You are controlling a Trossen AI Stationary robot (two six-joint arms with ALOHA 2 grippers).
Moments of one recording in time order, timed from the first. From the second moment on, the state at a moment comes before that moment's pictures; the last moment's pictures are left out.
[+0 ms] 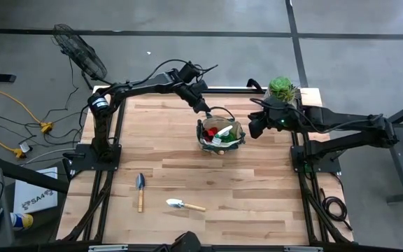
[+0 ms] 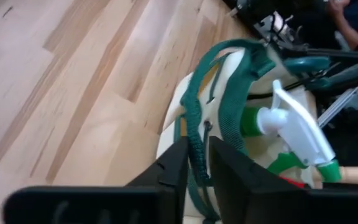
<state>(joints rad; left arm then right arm) 0.60 1.92 1.52 -0.44 0.69 -0.17 -0.12 0.99 0.96 -0.65 0.39 0.66</state>
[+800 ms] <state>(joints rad) 0.72 1.92 1.52 -0.69 0.71 0.04 0.17 1.14 0.96 -0.66 0.32 1.05</state>
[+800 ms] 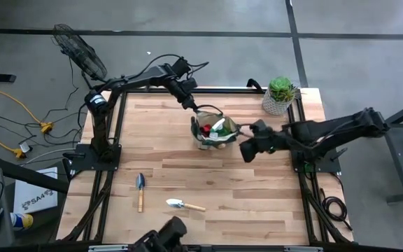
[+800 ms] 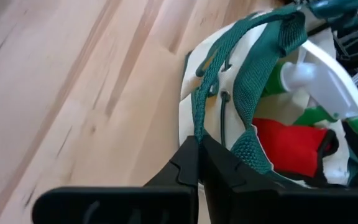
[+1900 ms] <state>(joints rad) 0.70 1.92 1.52 -0.89 0.78 0.17 -0.15 1.43 0.96 -0.45 0.41 1.25</state>
